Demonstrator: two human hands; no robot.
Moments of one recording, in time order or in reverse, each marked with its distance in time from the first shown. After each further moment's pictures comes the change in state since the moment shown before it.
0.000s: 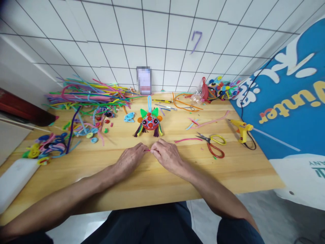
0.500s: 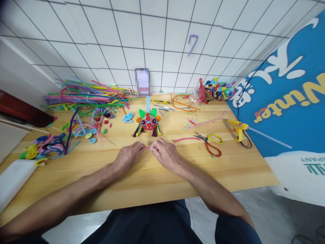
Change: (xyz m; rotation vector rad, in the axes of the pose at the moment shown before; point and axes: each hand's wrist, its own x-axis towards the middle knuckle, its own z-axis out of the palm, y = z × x) left_hand 0.004 -0.013 0.013 -0.003 0.141 -0.028; right_hand -0.002 0.008 0.011 0.036 0.140 -0.016
